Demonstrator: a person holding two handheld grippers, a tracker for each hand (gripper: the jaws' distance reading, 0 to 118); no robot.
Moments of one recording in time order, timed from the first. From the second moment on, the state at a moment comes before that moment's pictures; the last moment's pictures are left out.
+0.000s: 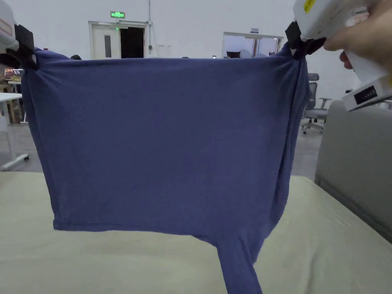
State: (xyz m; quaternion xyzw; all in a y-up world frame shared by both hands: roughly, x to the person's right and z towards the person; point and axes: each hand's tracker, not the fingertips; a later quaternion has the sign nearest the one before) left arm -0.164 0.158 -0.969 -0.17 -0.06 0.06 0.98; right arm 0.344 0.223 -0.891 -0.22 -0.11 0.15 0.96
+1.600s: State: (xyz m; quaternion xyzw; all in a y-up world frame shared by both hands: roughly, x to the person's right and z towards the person) left arm -0.206 -0.275 -0.730 -0.53 -0.09 -0.02 0.84; right arm 0.333 -0.298 -0.650 -0.54 0.08 0.09 0.84
